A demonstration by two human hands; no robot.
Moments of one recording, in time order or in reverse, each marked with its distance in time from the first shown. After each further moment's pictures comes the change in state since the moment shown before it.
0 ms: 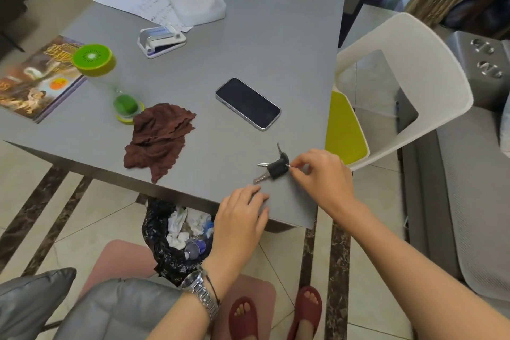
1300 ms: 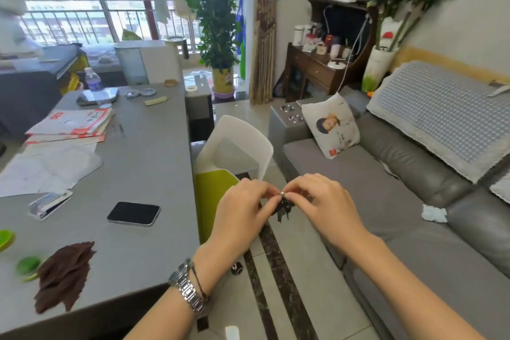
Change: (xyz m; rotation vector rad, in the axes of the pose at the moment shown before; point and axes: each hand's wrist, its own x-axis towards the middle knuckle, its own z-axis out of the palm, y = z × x) left_hand -0.013 0.310 -0.156 -0.304 -0.081 0.712; right_hand -0.253 0.024 -0.291 0.035 0.486 0.161
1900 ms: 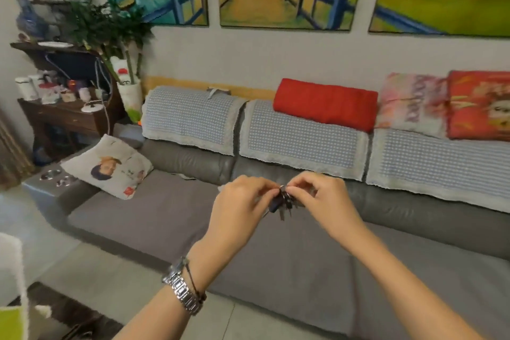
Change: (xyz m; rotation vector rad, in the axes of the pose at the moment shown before) left_hand -0.032 0.375 0.148 -0.454 -0.373 0.697; right_hand -0.324 0.090 -0.273 -0.092 0.651 0.704
